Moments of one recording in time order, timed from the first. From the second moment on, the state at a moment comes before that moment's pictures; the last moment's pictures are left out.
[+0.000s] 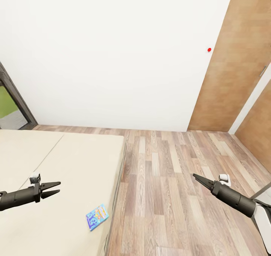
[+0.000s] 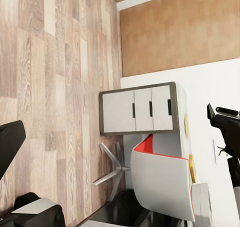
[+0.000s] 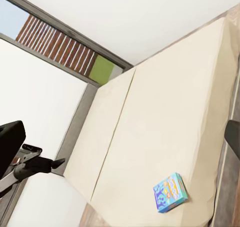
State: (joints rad) left arm -0.70 0.56 0.25 -0.41 0.03 0.74 -1.57; right arm -0.27 -0.23 -0.42 -1.37 -0.52 0.88 1.02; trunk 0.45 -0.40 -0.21
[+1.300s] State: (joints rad) left arm -0.70 0.56 0.25 -0.40 0.03 0.74 -1.57; right arm -0.27 -0.23 -0.41 -1.36 -0.52 0.87 1.00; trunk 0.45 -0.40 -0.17
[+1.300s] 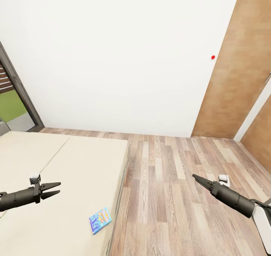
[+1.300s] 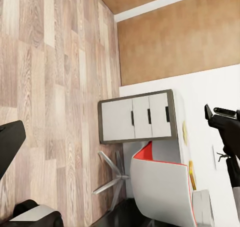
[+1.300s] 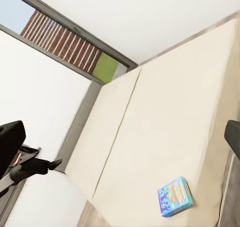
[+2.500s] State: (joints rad) left arm -0.70 0.53 0.25 -0.41 0.03 0.74 -1.57; right arm -0.27 -0.23 -0.41 -1.34 -0.52 0.88 0.96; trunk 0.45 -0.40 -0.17
